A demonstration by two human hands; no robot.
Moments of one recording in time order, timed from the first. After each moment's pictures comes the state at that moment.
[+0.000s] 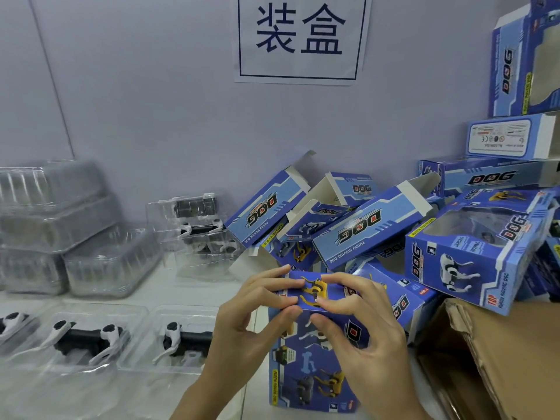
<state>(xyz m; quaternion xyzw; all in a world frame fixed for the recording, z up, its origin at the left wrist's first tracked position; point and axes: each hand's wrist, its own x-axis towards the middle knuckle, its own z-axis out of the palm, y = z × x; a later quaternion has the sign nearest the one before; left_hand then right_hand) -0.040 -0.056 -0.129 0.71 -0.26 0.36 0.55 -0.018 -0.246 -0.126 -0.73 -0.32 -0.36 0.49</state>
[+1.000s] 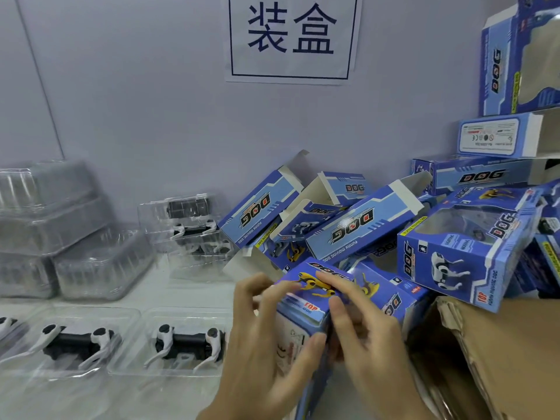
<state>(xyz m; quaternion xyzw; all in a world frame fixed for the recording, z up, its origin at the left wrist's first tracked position) -0.059 -0.089 -0.136 0.78 -0.19 0.43 0.40 -0.023 -0.257 -0.123 -0.76 -0.27 -0.21 0.56</state>
